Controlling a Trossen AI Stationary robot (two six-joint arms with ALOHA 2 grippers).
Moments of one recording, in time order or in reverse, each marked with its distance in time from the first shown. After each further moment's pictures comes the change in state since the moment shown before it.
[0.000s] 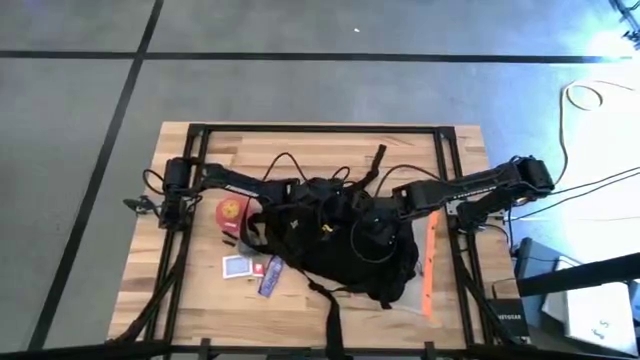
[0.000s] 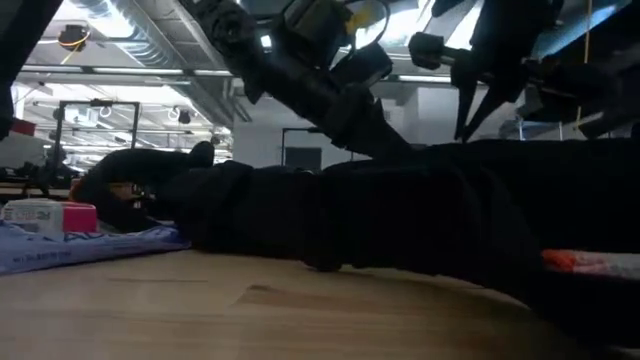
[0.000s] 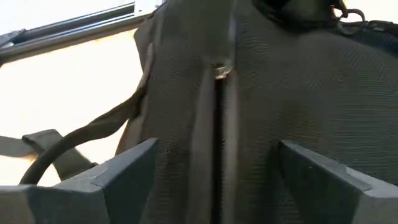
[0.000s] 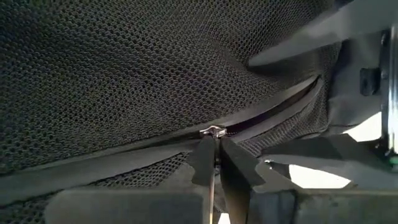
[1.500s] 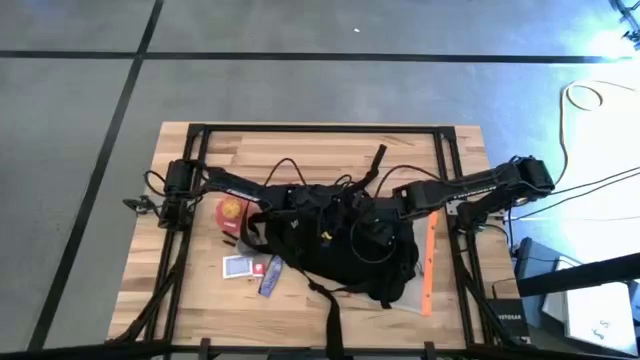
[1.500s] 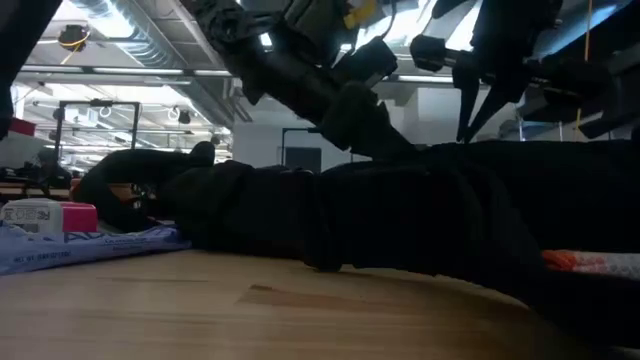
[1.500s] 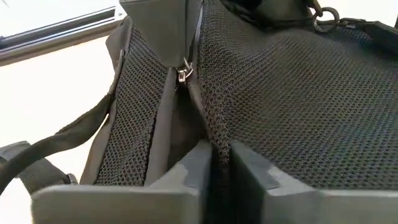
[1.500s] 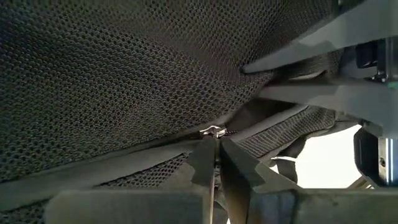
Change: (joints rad) left arm -0.024 0.020 0.001 0.016 0.007 0.011; right arm 0.000 0.000 0.000 -0.012 -0.002 0.039
